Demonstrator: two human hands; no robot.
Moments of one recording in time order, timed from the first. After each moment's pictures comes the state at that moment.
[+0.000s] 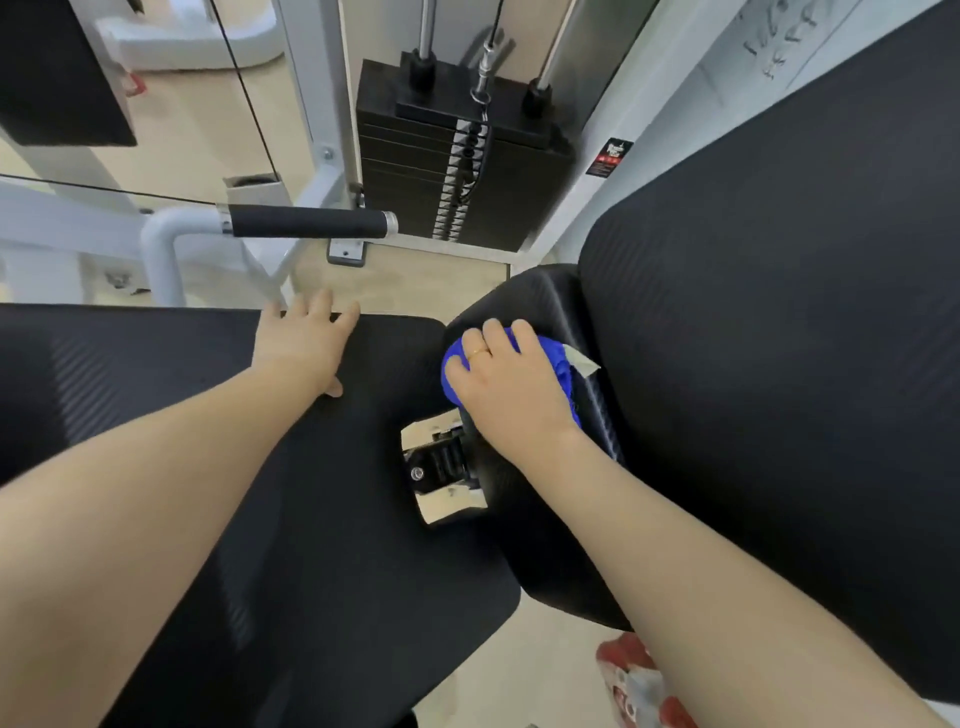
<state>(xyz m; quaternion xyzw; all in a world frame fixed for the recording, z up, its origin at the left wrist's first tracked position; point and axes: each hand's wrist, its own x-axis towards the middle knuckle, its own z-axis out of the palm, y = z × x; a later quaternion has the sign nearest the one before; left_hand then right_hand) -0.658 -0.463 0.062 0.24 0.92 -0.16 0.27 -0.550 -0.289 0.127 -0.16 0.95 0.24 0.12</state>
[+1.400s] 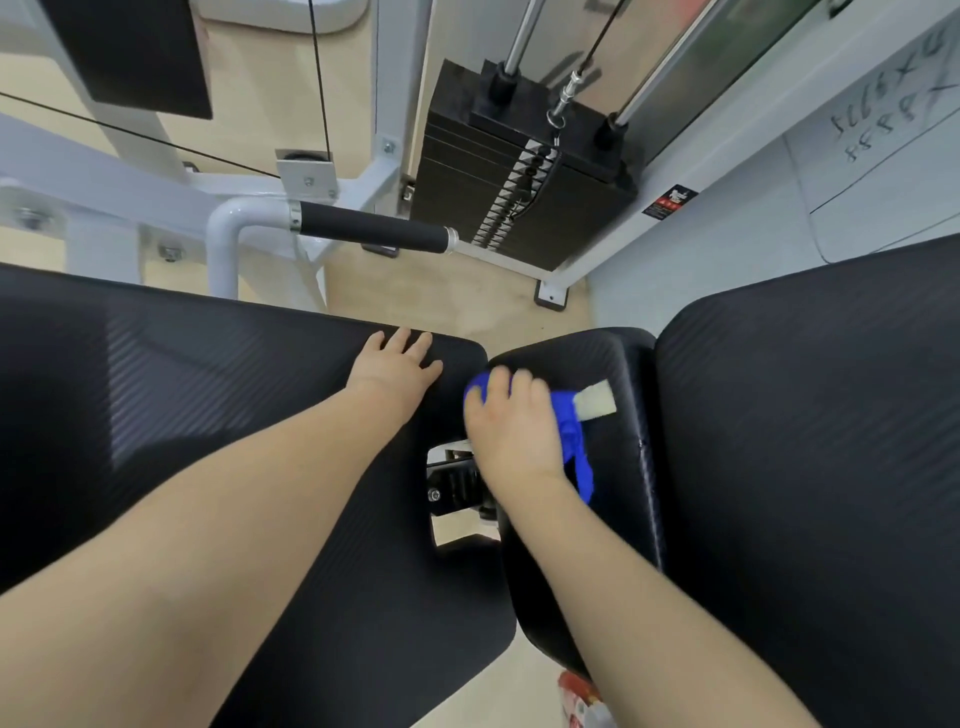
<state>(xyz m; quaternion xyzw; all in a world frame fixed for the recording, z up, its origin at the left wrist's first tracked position) -0.657 -0.434 0.056 0.31 0.85 -0.14 0.40 -0.577 -0.325 0.104 -0.09 0.95 0.18 0.22</state>
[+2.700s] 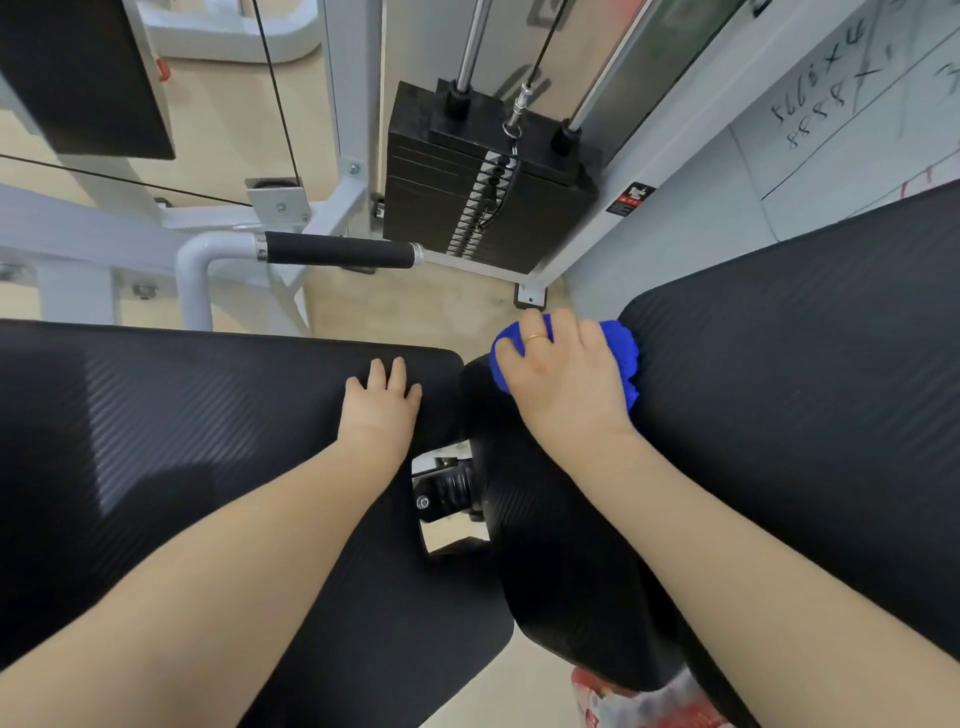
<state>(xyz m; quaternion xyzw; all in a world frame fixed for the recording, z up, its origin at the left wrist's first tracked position) -0.624 -0.423 0.059 0.26 0.88 -0.16 0.35 -0.597 -0.277 0.167 -0.11 0.96 0.26 0.09</state>
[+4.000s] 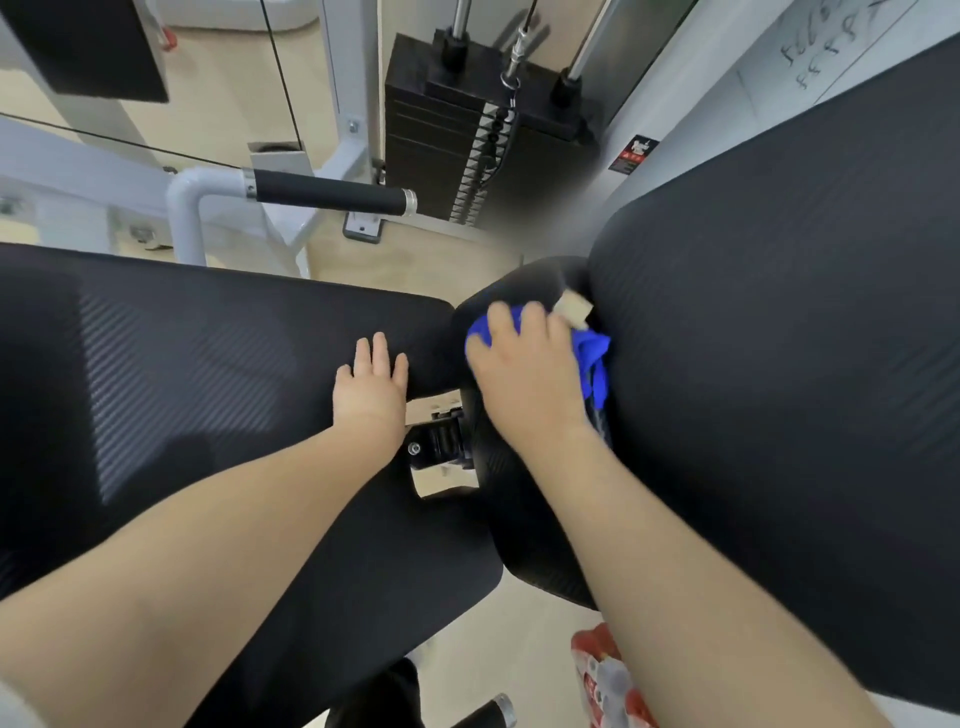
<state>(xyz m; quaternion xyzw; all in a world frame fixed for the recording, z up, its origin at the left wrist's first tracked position) -0.570 -0.422 0.053 0.19 0.90 -0.14 0.36 -0.545 -0.291 0.137 -0.11 0.97 0.22 0.06</state>
